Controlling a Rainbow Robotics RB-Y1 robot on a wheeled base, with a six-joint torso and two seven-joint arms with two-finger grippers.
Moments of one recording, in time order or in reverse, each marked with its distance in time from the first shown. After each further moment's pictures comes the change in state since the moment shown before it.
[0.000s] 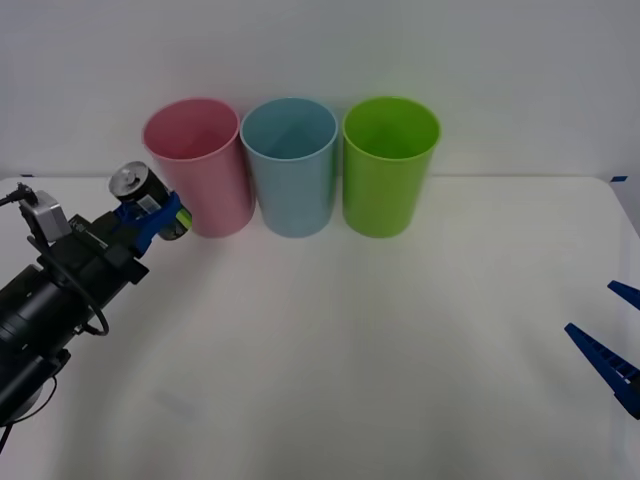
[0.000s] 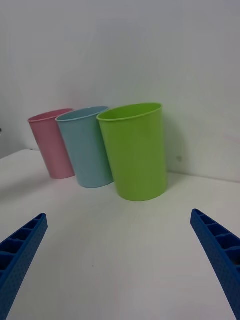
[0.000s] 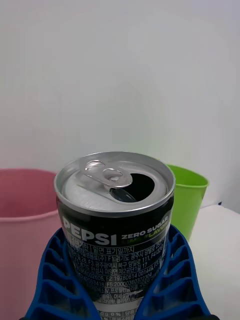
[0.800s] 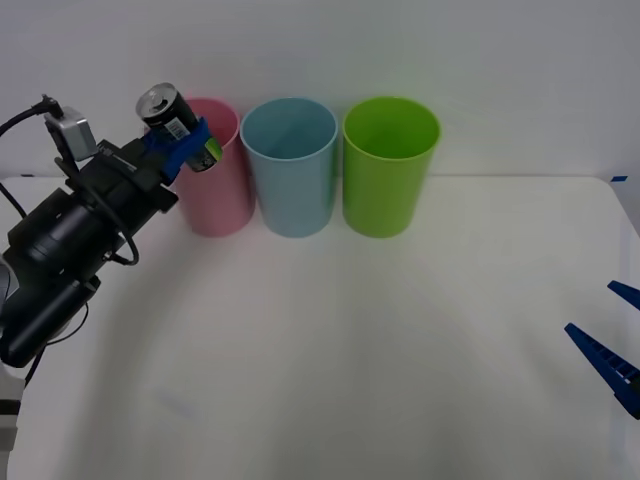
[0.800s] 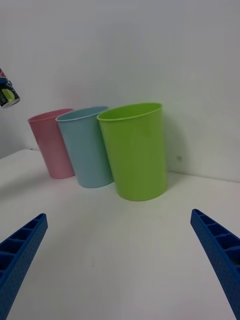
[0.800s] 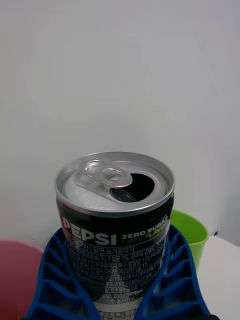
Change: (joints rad) right arm 0.000 0.000 0.000 0.000 0.000 0.000 0.000; left arm -0.205 0.027 -0.100 -0.008 -0.081 0.143 0.129
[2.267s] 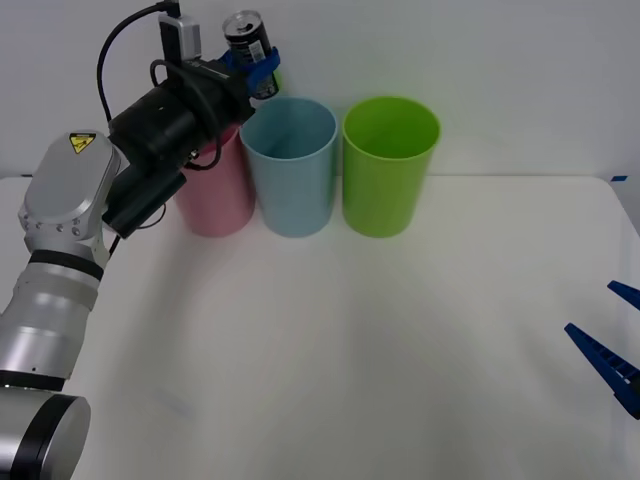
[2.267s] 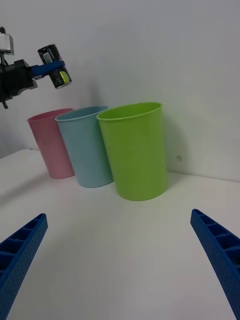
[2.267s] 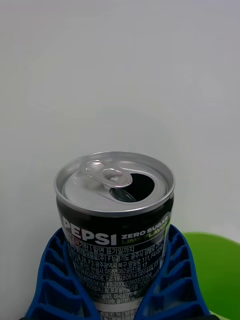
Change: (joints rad) right arm 0.000 0.000 0.000 0.000 0.000 0.000 0.000; left arm -0.482 -0.002 -0.151 0.449 -0.166 0.188 0.003
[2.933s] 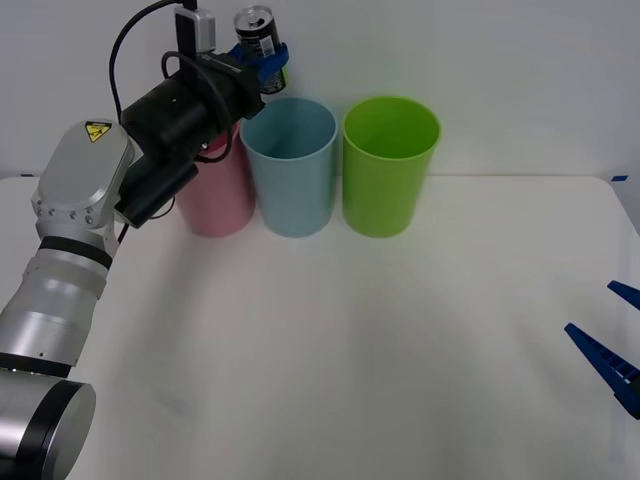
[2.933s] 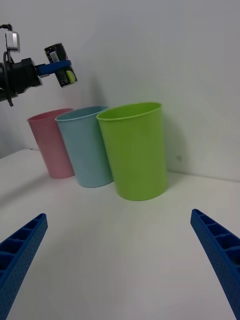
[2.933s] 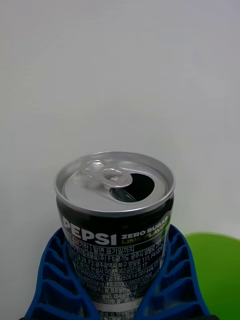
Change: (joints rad) right arm 0.000 0.000 0.000 0.000 0.000 0.000 0.000; left arm -0.037 0.000 -0.027 0.033 -0.023 0.027 -0.005
